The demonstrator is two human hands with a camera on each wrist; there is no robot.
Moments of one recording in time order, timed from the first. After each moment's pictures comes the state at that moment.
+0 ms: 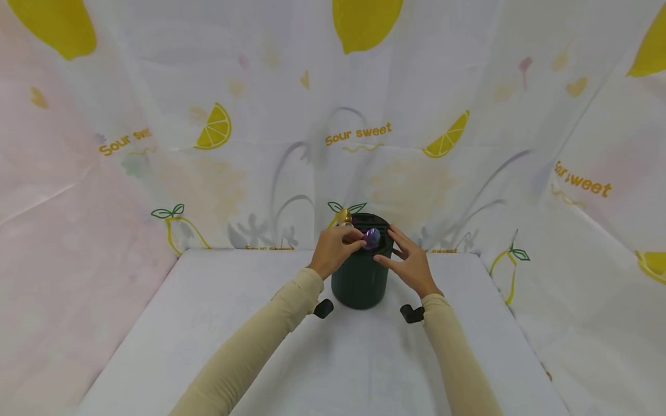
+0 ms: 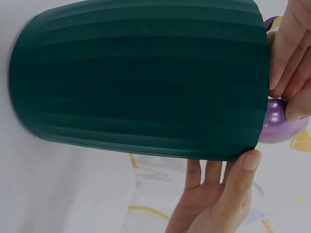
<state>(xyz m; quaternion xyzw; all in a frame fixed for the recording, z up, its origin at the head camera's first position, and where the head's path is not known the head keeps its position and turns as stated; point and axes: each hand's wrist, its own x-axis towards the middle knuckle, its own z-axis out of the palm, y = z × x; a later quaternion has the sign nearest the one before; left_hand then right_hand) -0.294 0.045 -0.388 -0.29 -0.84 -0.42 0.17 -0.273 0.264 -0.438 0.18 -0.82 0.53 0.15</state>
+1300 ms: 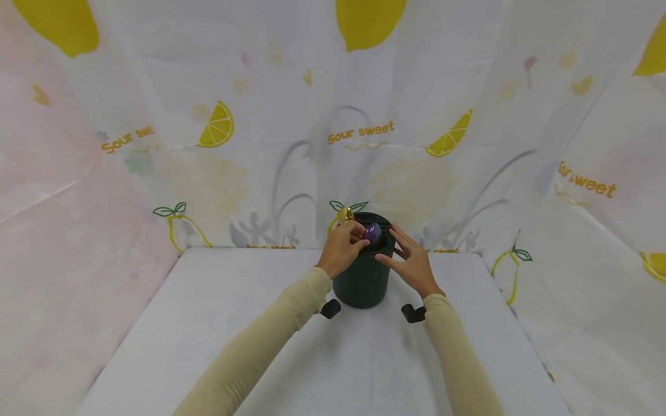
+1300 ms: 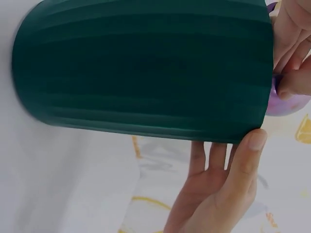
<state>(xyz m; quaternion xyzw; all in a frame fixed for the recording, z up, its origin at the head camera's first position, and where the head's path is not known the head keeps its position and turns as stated) -0.291 0.059 -0.388 -0.25 -0.85 -0.44 0.15 -0.253 0.252 -0.411 0.18 -0.82 0.52 0.14</state>
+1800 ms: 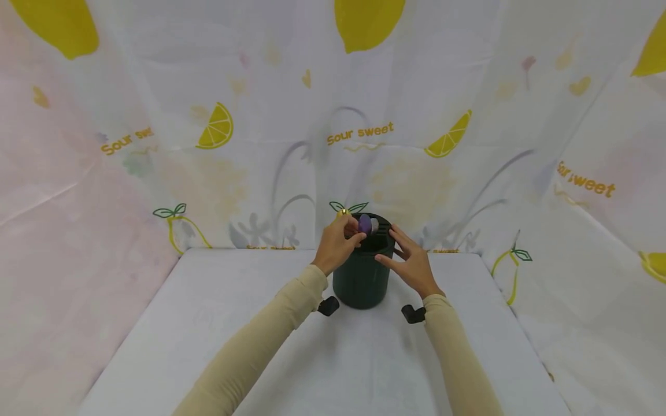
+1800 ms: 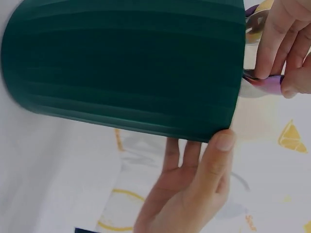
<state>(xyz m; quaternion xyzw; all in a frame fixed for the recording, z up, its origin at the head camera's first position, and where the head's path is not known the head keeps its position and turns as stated) -0.291 0.050 -0.376 -0.24 -0.83 -0.48 0.17 -0.253 0.252 -0.412 0.18 -0.83 0.51 0.14</state>
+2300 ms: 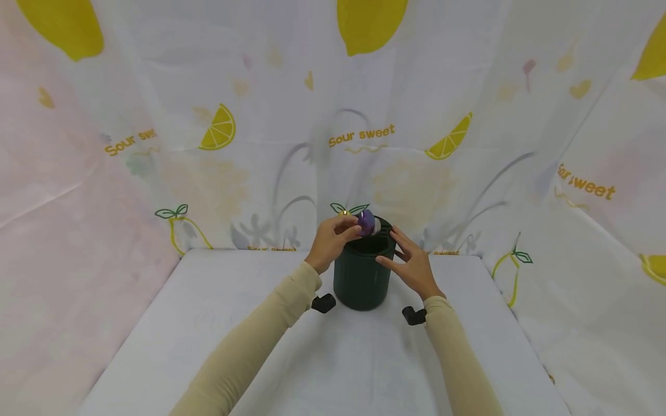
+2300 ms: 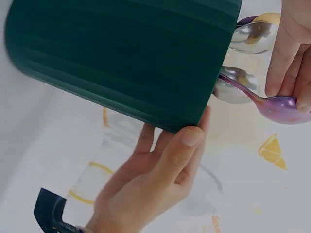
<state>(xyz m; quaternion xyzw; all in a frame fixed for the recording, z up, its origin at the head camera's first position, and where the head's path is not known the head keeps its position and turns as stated) -0.295 0.037 -0.373 -0.25 -0.69 -0.67 0.05 -0.253 0.252 -0.412 0.18 -0.82 0.53 0.13</state>
